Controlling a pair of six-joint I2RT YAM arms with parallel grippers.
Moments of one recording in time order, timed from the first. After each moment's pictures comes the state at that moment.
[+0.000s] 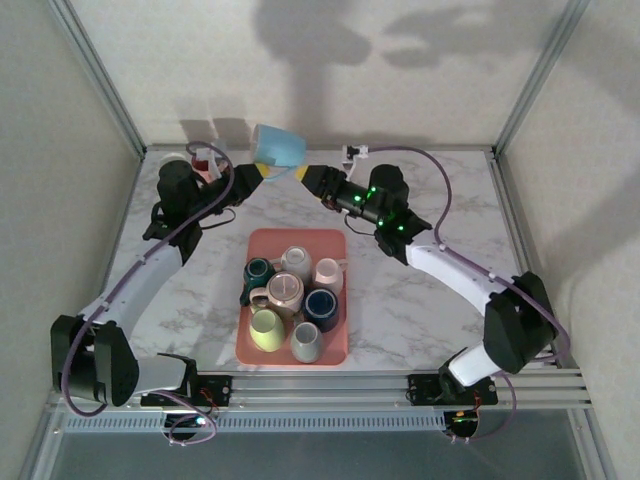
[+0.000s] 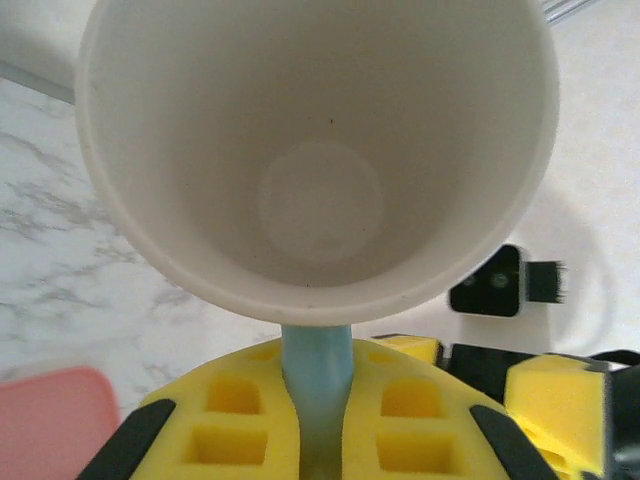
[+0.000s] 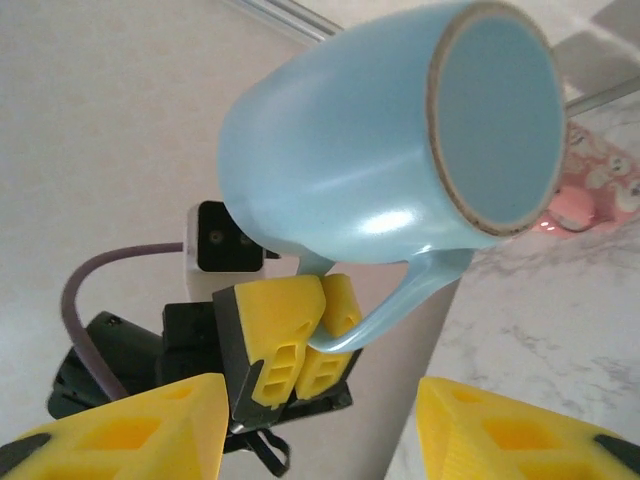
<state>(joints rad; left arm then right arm) -0.17 1.30 1.00 0.19 0.67 -0.92 0.65 1.49 1.12 0.37 -0.44 1.07</state>
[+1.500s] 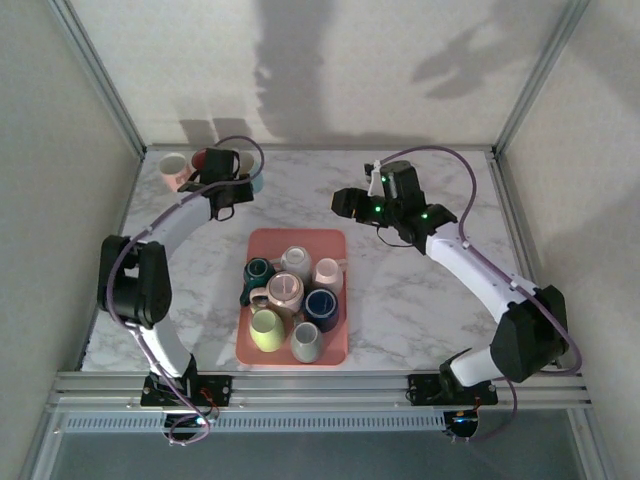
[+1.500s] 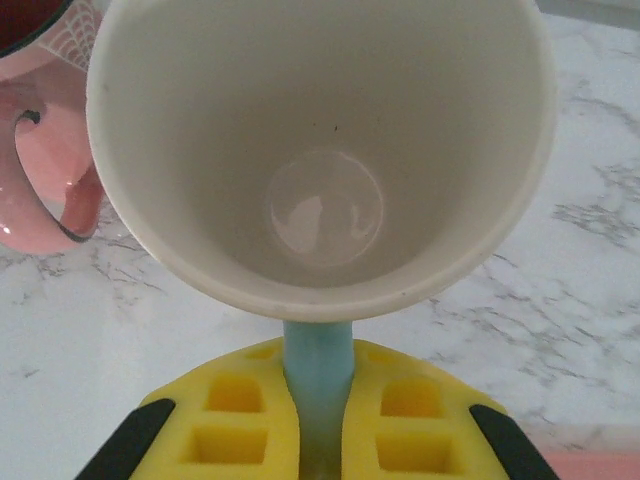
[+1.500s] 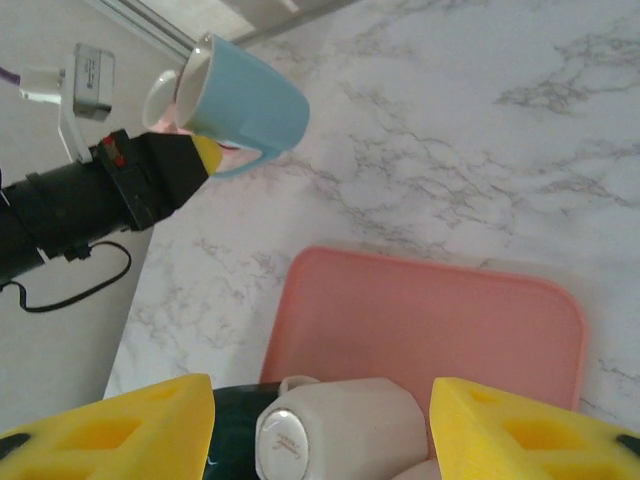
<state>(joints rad) -0.18 1.80 1.35 -0.33 -0.03 -0.30 0.53 1.45 1.20 -0.34 -0.32 0.62</state>
